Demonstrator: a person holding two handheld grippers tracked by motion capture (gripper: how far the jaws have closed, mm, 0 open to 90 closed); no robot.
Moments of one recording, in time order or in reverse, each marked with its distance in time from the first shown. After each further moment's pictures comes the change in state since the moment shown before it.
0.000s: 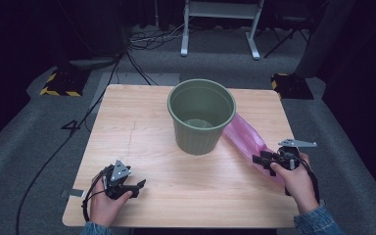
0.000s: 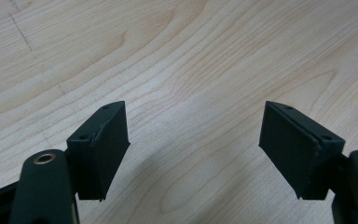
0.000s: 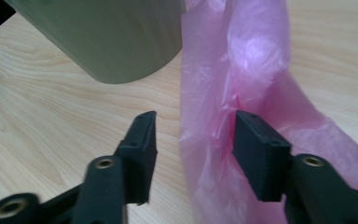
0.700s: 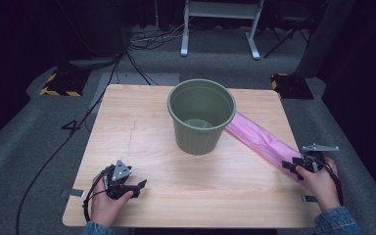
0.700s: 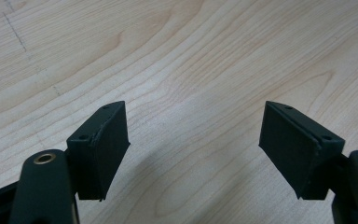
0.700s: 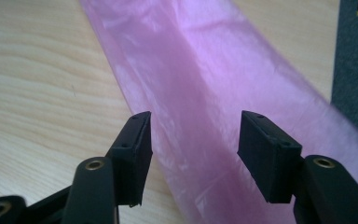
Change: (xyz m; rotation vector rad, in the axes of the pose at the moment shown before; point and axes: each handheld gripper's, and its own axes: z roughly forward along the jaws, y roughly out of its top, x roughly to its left) left arm -0.001 0.001 0.002 0.005 -0.006 0.002; right arm -0.091 -0.042 -0.019 0.148 -0.247 0.028
